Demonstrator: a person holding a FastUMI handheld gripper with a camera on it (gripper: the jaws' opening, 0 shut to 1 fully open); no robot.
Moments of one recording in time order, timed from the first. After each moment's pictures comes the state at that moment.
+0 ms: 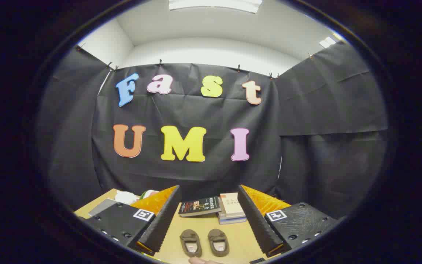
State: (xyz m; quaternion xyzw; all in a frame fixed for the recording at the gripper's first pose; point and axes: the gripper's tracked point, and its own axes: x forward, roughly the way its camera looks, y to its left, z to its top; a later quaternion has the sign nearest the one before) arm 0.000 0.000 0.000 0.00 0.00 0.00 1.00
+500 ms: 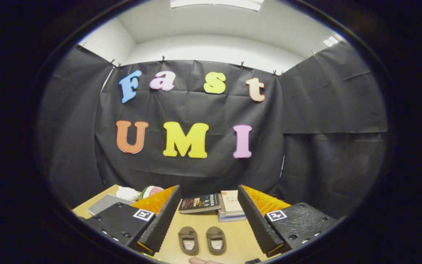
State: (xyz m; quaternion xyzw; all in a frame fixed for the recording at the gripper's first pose) arm 0.006 -0.010 -0.015 -0.01 0.02 0.01 1.00
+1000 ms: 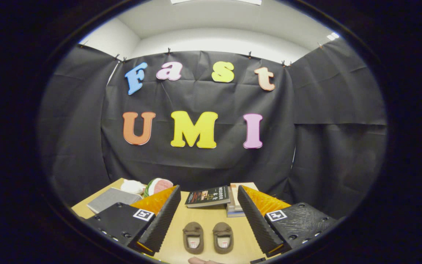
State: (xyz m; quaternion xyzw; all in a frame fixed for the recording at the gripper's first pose) arm 0.040 0.012 -0.069 -0.01 0.06 0.05 1.00
